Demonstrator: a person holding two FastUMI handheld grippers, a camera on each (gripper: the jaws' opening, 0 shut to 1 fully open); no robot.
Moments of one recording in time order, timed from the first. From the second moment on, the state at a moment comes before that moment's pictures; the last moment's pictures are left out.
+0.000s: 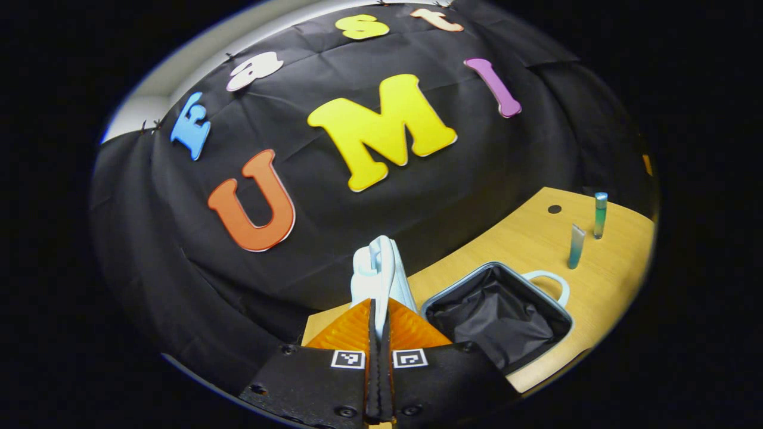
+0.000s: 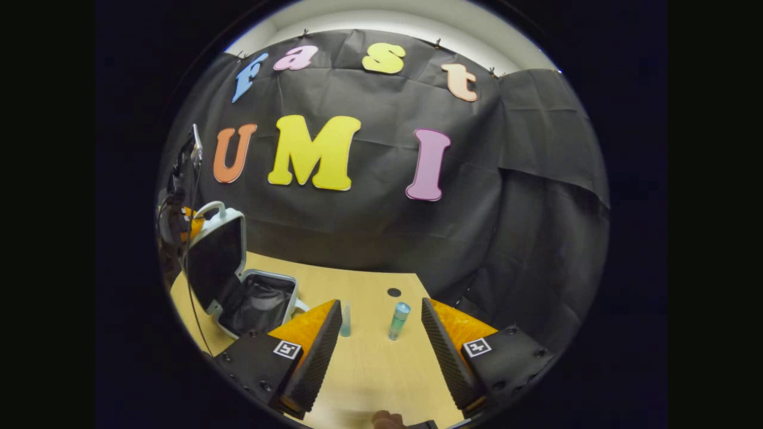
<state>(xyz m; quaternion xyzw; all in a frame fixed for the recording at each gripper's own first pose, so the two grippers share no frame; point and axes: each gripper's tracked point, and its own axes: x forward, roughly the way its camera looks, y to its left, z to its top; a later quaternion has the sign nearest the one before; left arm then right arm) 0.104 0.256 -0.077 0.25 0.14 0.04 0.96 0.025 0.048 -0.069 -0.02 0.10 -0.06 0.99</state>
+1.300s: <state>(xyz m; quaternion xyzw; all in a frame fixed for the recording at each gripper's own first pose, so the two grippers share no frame) 0.087 0.473 -0.319 -0.01 0.30 0.09 0.95 -0.003 0.097 -0.103 -0.09 0.16 -0.03 0.98</state>
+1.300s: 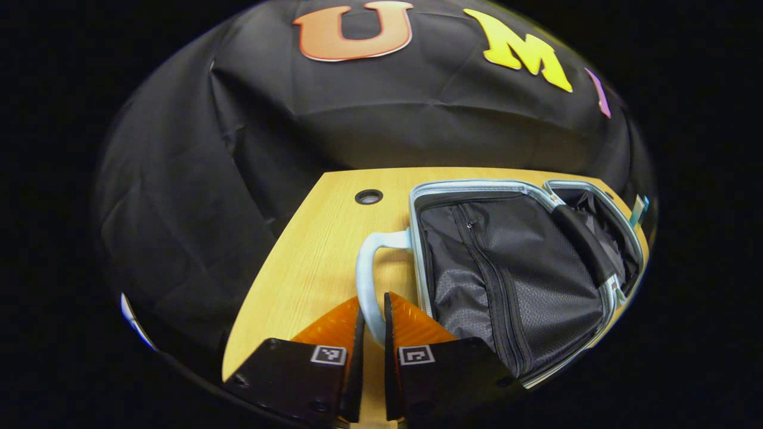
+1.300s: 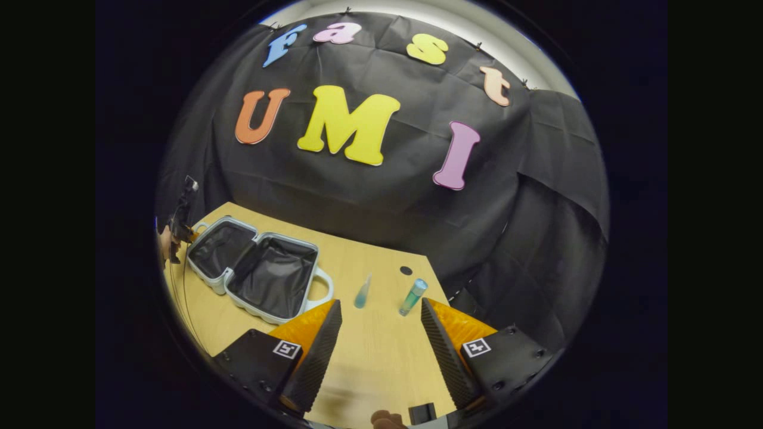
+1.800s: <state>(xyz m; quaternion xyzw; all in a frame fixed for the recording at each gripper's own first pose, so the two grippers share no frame) 0.057 0.413 -0.224 -0.02 0.24 0.10 0.97 0.016 0.081 -0.114 -0.07 0.16 0.00 0.98</state>
